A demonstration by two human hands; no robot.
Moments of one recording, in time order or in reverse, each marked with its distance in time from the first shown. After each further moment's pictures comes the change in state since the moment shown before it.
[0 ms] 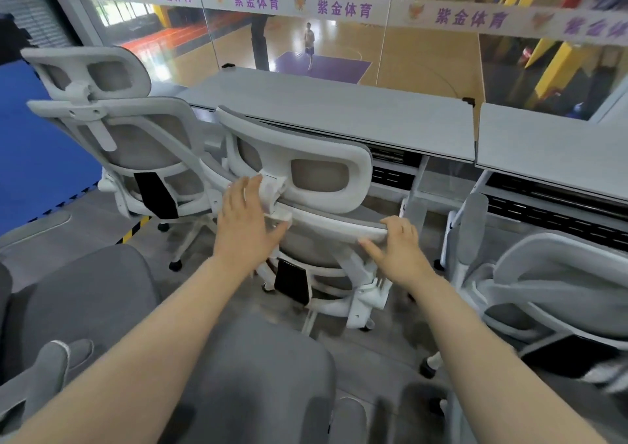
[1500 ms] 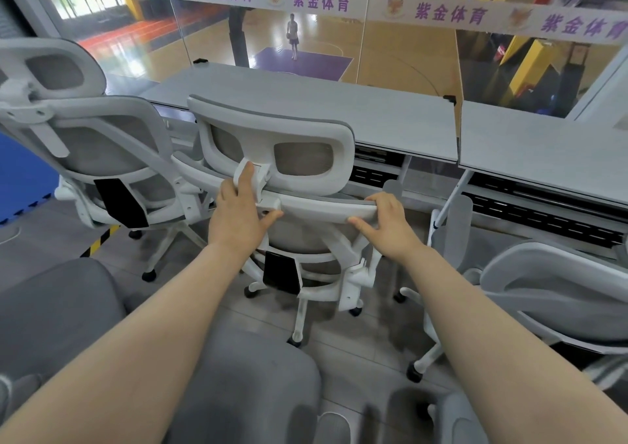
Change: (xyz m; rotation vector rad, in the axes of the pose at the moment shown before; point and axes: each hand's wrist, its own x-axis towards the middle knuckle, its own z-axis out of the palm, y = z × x) left_hand 0.067 0.019 0.050 -0.043 -0.086 -0.136; right_hand 0.087 0.040 -0.014 0.042 0.016 -0.083
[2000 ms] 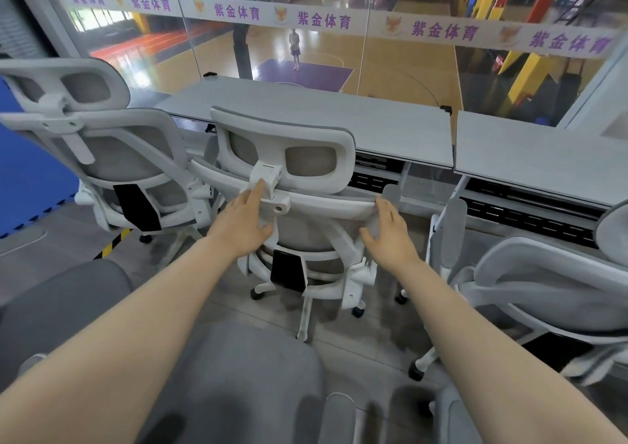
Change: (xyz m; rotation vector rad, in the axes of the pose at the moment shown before) left_hand -0.020 -0.017 -0.049 0.096 -0.318 0.134; right_hand -0.049 -0.040 -0.004 -0.071 0.015 0.184
